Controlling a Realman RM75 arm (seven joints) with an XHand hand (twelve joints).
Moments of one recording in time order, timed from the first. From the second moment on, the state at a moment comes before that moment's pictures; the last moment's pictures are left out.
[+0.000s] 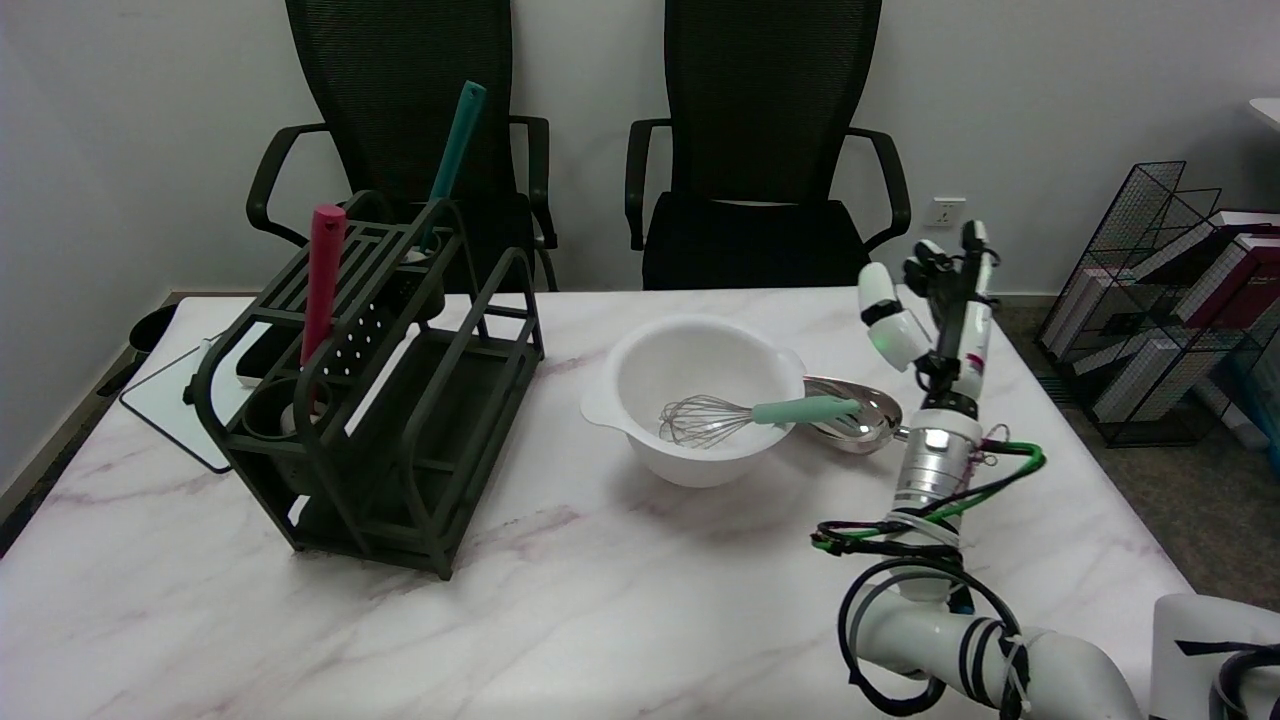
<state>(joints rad) 0.30 -1.21 0.66 -0.78 -1.50 1.57 0.72</state>
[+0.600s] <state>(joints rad) 0.06 -1.20 0.71 -1.02 -1.48 1.78 0.72</state>
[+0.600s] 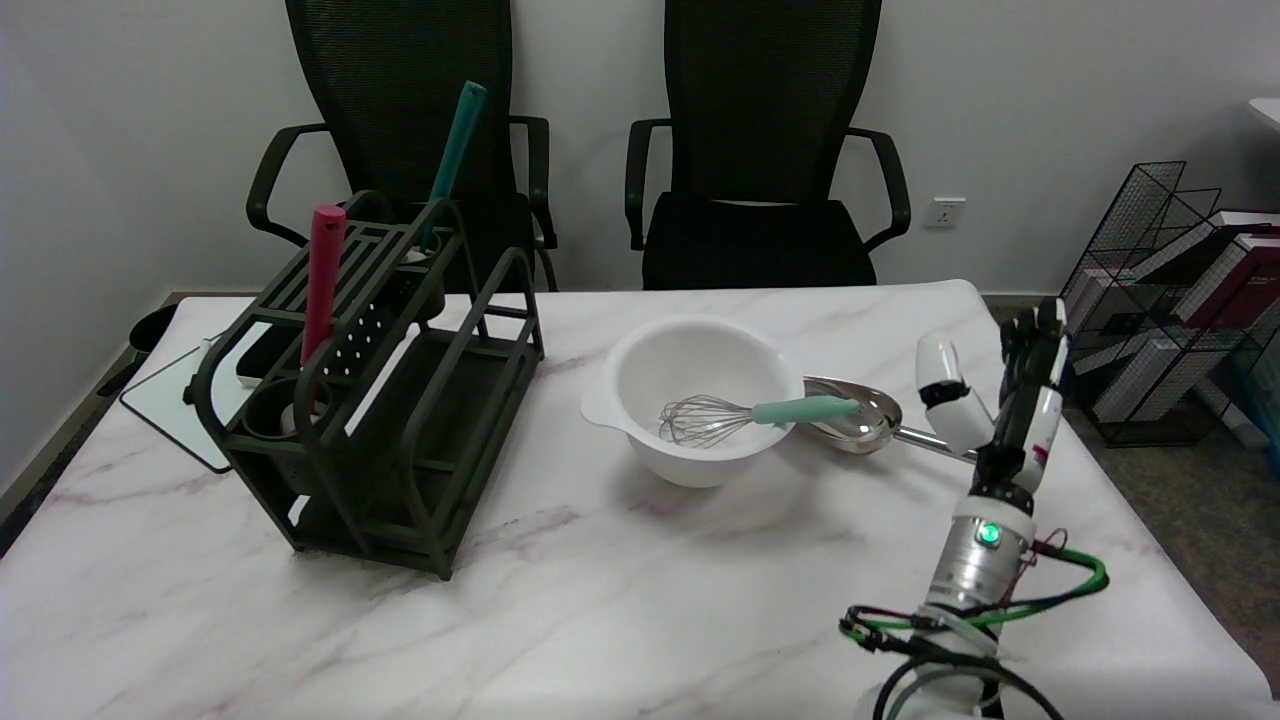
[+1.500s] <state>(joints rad) -0.11 -1.33 0.63 -1.19 -1.56 1.74 0.80</state>
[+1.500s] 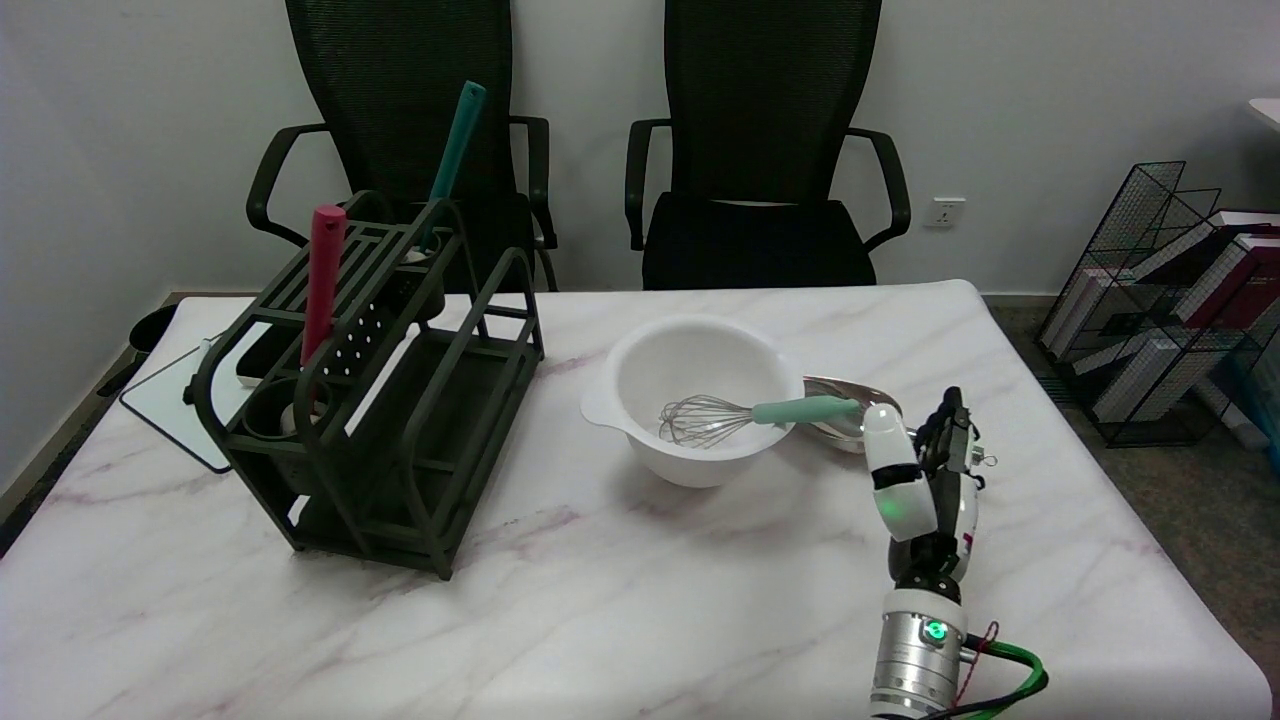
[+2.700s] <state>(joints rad) 0.04 -1.32 0.65 -1.04 -1.43 1.55 1.25</state>
